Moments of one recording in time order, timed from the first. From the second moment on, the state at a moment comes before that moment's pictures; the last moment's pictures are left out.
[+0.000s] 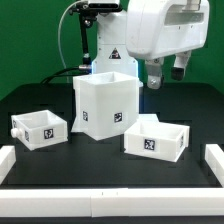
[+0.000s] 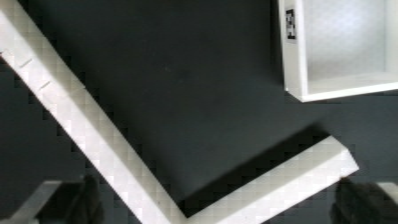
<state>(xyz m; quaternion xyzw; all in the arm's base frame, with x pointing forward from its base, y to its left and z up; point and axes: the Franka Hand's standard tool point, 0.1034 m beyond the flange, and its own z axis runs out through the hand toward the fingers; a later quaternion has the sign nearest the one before) 0.578 0.052 0.158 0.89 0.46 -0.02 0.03</state>
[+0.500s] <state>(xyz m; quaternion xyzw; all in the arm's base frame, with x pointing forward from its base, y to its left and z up) 0.578 0.052 0.157 0.89 0.46 -0.02 0.03</state>
